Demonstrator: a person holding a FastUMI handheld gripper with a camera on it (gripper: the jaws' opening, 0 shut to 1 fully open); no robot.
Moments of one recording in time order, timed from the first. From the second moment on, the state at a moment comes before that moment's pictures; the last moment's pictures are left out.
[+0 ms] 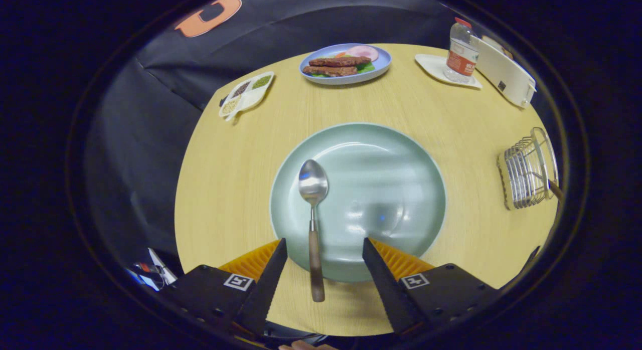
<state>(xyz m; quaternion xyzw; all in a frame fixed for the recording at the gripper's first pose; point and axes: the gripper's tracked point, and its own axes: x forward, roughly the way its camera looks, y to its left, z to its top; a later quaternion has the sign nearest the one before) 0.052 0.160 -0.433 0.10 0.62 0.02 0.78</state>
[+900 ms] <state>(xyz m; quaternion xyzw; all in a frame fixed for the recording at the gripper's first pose) 0.046 0.153 -0.457 0.04 0.64 -0.02 0.77</state>
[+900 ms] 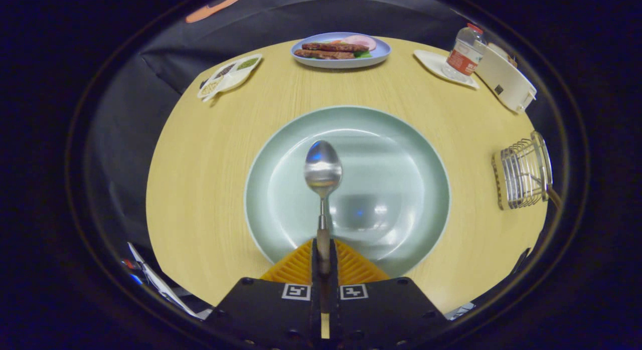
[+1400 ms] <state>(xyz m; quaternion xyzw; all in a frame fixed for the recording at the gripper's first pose) 0.043 0.112 -0.397 0.03 0.64 0.01 0.77</state>
